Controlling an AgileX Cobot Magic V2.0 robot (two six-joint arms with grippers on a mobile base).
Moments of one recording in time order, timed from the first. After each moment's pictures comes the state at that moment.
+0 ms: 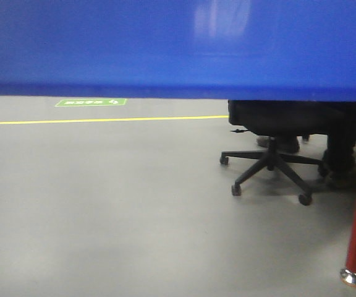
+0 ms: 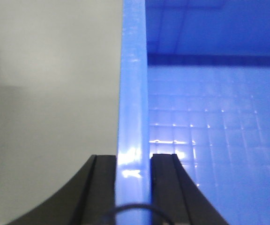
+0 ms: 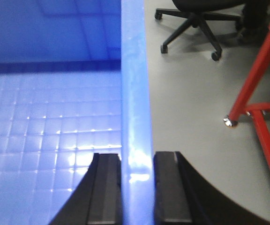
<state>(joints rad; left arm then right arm) -0.84 1.32 -1.60 0.77 1.30 -0.89 0.96 1.26 -1.50 -0.56 1.16 0.81</state>
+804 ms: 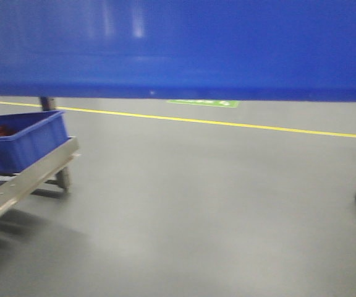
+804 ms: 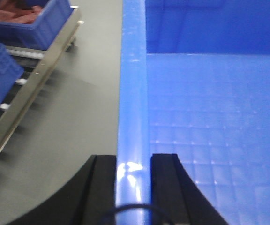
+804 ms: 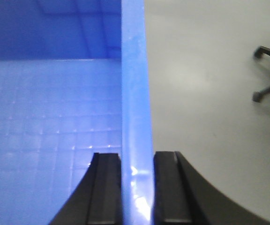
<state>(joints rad) -0.84 1.32 -1.60 0.77 1.30 -0.89 0.96 1.26 -1.50 -0.57 1.16 0.81</state>
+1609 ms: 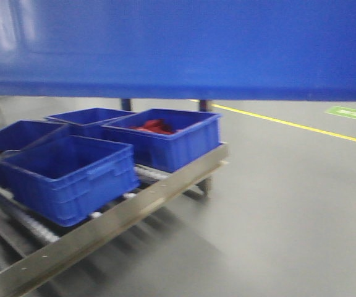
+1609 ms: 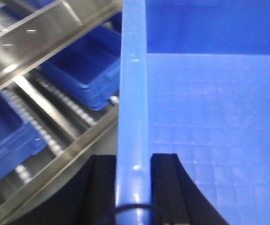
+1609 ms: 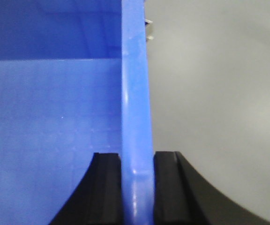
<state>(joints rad) -0.84 1.32 -1.60 0.77 1.30 -0.89 0.96 1.26 -1.50 -0.57 1.16 0.81</state>
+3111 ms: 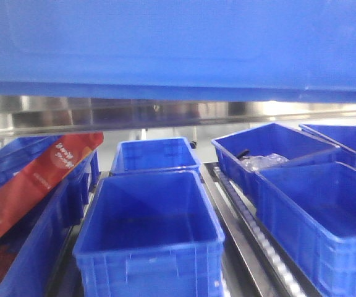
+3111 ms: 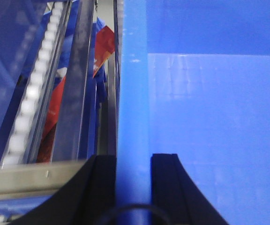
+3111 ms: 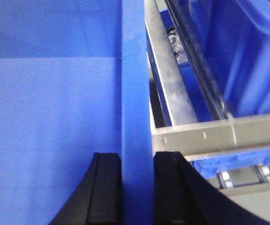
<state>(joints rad) -0.84 1.32 -1.60 0.78 1.30 -0.89 0.96 1.26 -1.50 -0.56 1.16 0.81</state>
